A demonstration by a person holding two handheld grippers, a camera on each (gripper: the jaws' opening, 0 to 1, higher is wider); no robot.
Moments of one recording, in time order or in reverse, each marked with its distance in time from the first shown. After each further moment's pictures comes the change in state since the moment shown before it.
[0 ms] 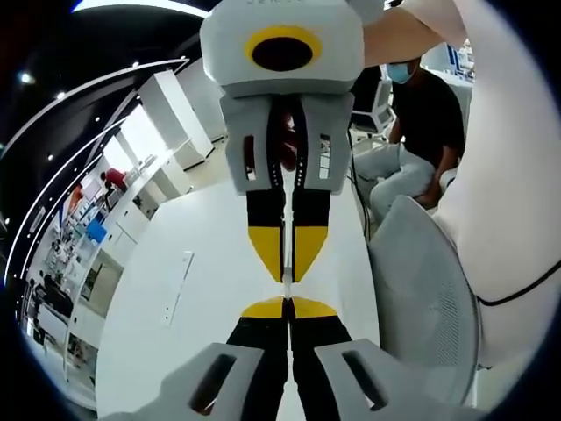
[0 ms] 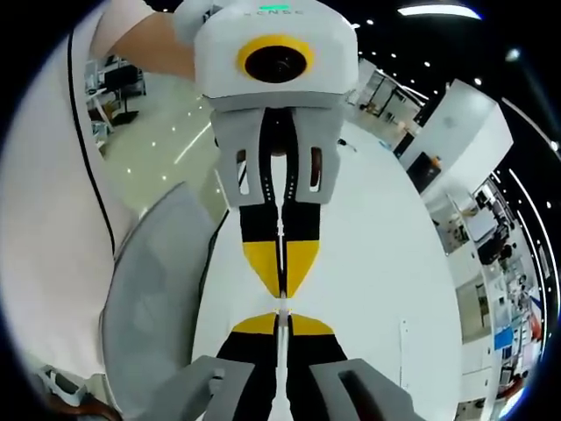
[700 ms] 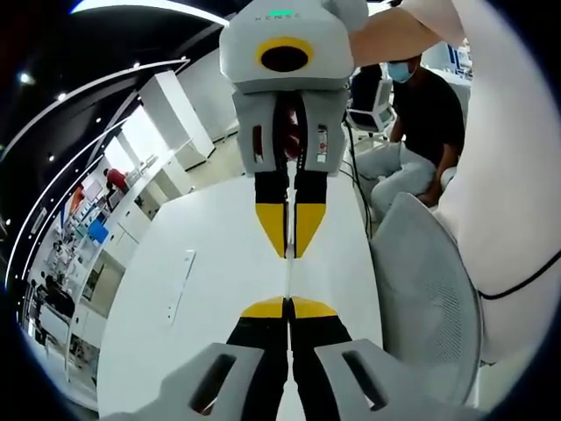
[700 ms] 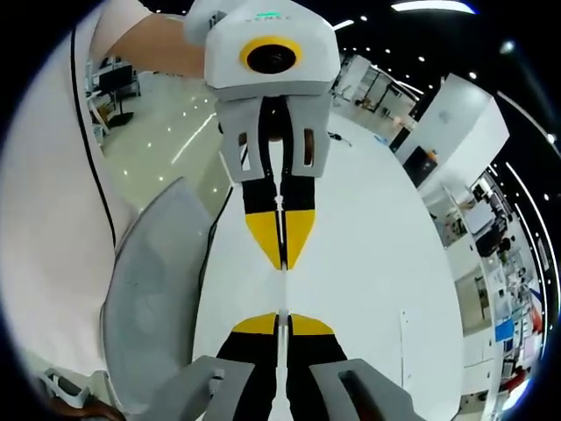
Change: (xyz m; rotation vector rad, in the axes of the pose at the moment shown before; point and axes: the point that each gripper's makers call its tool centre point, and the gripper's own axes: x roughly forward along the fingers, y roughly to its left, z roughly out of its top) left arm -0.003 0.002 -0.003 0.007 -0.004 0.005; right arm -0.007 -0.001 -0.014 0.027 0.009 -0.010
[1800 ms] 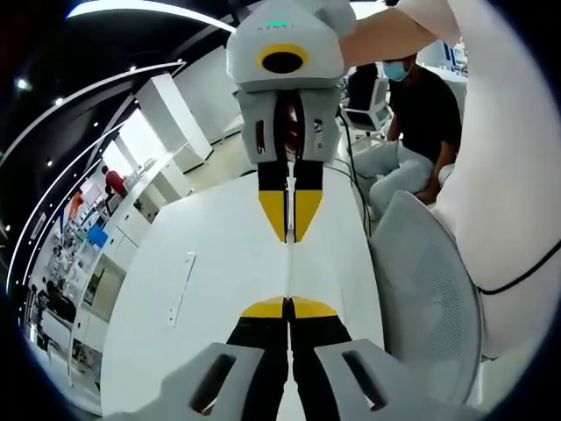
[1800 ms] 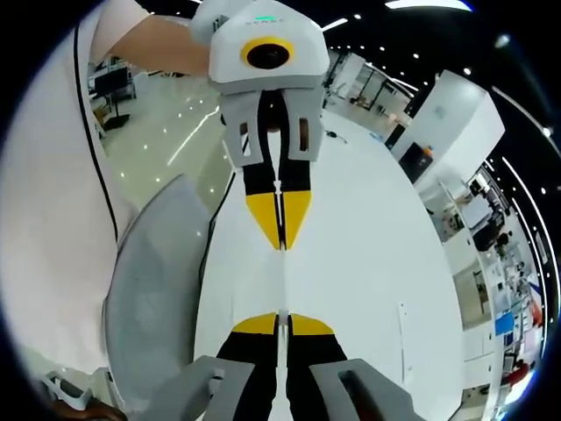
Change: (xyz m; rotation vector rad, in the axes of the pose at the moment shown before) left arm -0.003 0.000 0.000 0.020 0.000 -0.006; right arm -0.010 0.001 -0.013 0.018 0.008 -0.012
